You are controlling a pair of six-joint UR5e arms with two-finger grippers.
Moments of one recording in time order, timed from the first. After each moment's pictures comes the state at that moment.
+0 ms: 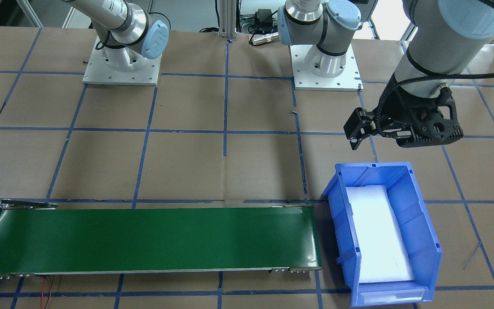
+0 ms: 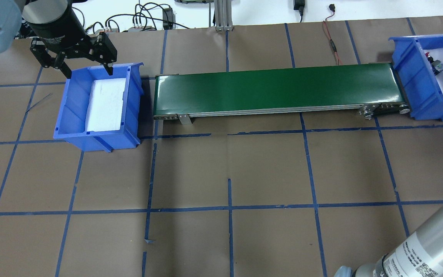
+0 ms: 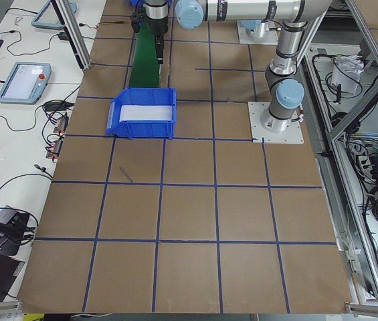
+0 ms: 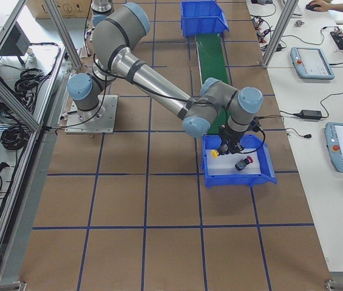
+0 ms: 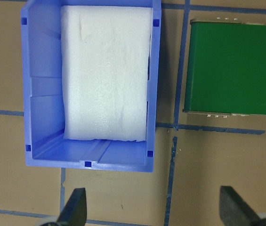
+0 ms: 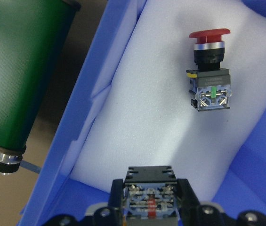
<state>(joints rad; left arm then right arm) -1.50 -1.71 -1.44 -1.55 1.63 -0.01 0.98 -0.96 1.22 -1.83 -1.61 -1.05</state>
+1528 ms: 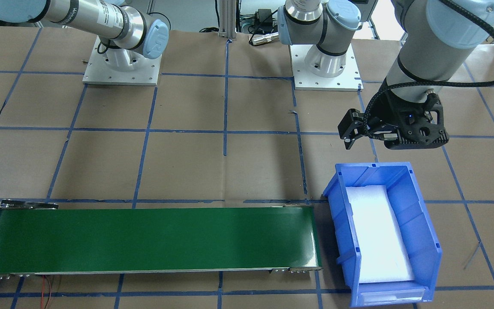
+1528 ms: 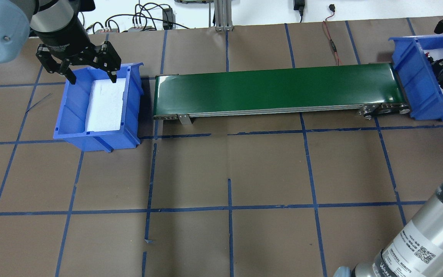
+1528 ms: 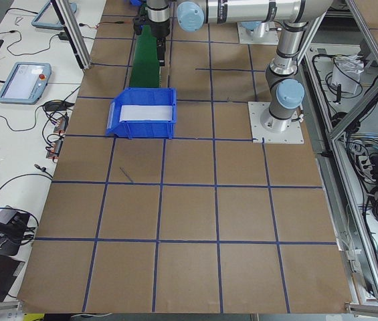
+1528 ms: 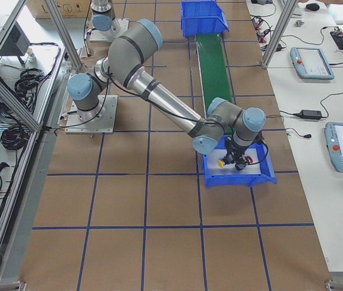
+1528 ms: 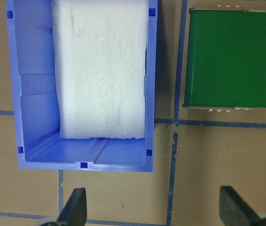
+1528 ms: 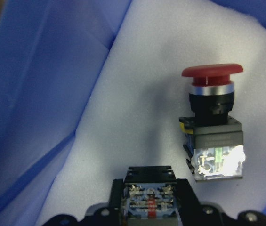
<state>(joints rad) -1.51 -1.70 -1.48 -1.53 1.63 0.04 0.99 -0.82 1.17 -1.91 -1.58 -1.04</state>
